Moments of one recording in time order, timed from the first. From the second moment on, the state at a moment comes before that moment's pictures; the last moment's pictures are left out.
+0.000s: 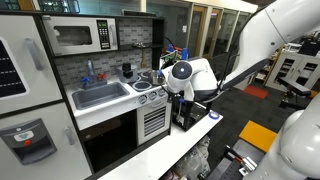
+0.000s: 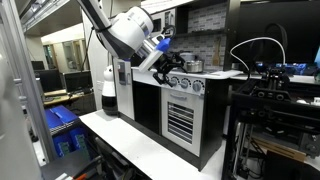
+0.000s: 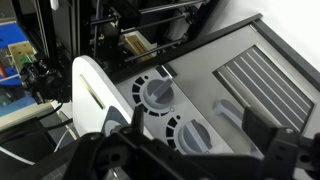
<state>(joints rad) 0.06 -0.12 0.14 -2.47 -1.26 2.53 0.59</state>
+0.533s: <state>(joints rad) 0.06 -0.08 0.15 -2.44 -1.27 2.51 0.63</state>
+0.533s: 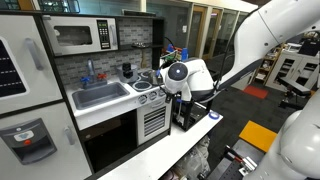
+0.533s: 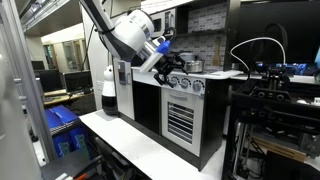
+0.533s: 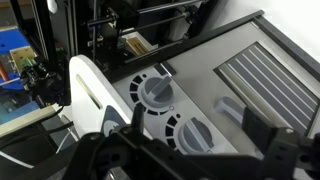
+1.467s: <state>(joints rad) 0.07 -0.07 0.13 -2.43 -1.28 2.59 0.63</state>
